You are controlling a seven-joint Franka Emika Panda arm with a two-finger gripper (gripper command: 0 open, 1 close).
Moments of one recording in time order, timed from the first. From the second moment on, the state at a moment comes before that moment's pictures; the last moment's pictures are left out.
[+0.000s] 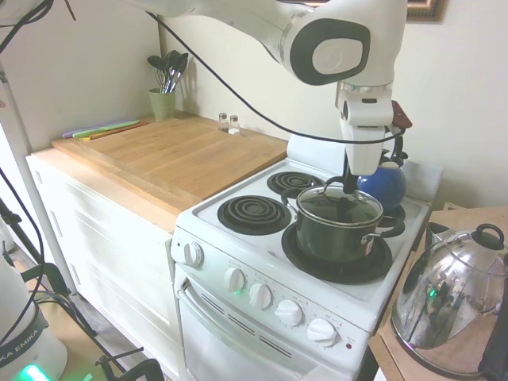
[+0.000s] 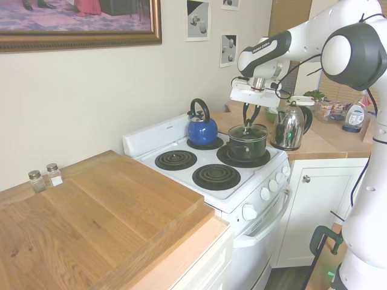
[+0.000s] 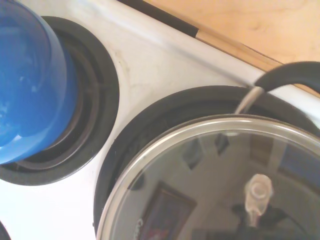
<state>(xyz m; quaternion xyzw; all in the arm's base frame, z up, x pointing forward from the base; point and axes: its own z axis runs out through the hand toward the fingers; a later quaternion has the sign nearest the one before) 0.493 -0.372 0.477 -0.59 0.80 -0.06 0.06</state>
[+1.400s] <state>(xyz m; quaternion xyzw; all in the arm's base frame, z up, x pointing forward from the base) 0.431 -0.334 0.562 -0.61 0.78 -0.11 0.08</state>
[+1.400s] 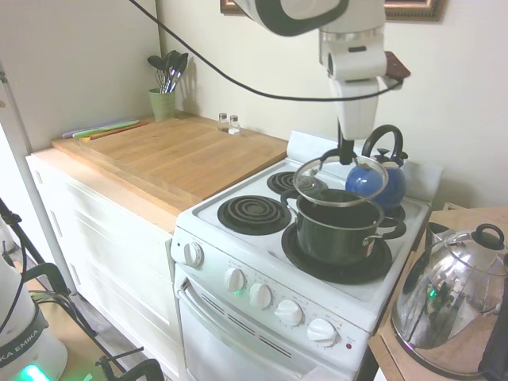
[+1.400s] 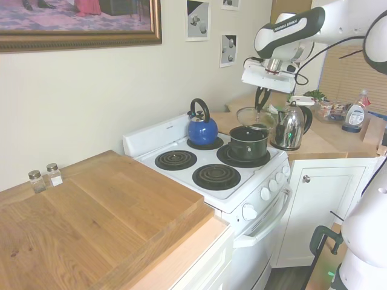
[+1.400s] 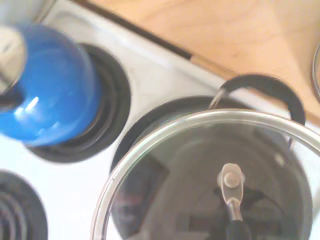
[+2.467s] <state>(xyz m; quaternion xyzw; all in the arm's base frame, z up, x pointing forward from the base) 0.439 0.154 0.501 -0.78 0.58 -0.22 -0.02</state>
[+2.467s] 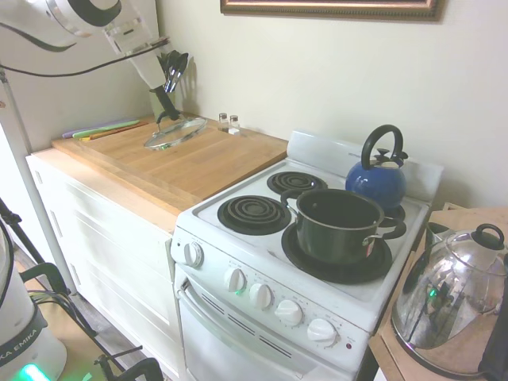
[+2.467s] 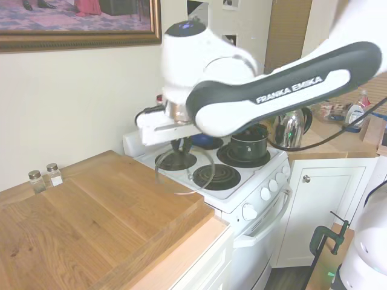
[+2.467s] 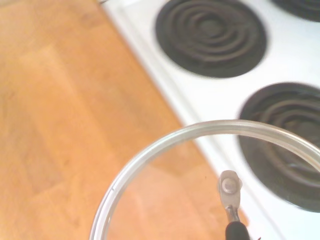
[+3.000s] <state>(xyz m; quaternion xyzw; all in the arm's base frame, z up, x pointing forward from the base) 0.570 0.190 0.427 -0.82 0.56 -0.13 -0.03</state>
